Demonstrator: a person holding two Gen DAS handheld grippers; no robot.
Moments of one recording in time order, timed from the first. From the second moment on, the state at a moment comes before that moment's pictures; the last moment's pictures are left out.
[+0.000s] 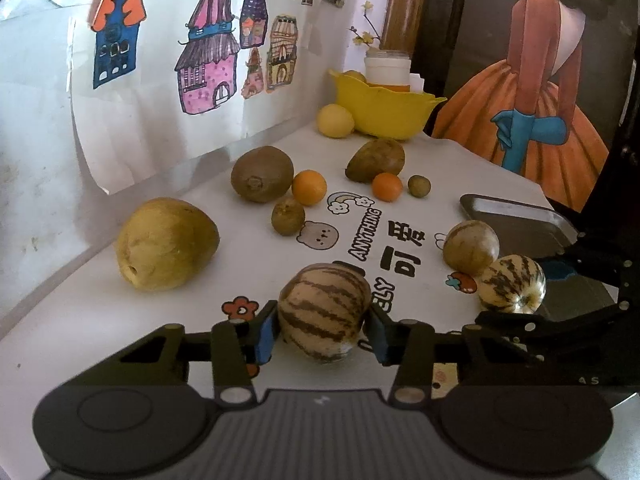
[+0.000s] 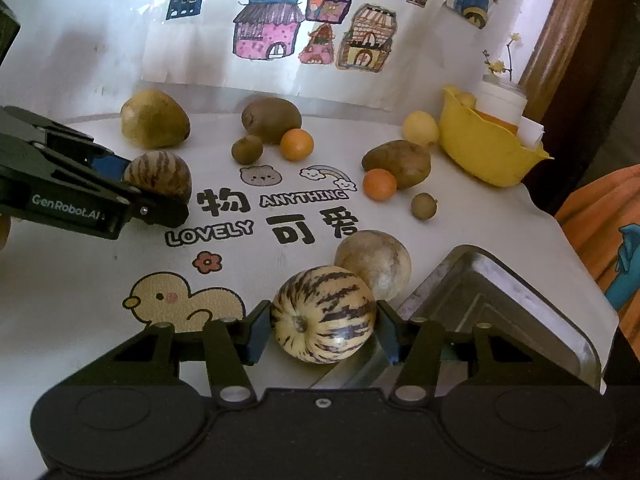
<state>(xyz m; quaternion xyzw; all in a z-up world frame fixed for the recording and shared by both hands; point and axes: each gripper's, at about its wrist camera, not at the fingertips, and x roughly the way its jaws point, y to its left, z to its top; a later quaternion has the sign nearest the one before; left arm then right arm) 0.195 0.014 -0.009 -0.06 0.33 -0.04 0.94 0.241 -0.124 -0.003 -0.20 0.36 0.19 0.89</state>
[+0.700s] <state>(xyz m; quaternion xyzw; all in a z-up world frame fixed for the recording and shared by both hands) 0.201 -0.013 0.018 -0.07 0.32 -0.09 0.94 0.204 -0.161 0.025 -0.16 0.33 0.19 0.91</state>
